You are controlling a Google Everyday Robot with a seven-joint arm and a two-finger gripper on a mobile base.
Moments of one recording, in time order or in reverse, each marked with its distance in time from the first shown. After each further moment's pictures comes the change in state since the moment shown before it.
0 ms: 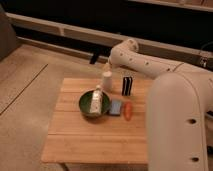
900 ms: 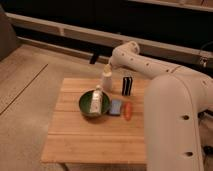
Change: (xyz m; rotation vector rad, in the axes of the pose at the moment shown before) arm -0.001 0.010 0.010 -0.028 0.035 -0.057
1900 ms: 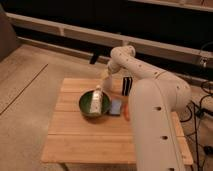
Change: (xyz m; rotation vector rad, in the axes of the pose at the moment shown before) arm 0.035 0.016 0.068 -0.163 0.144 0.093
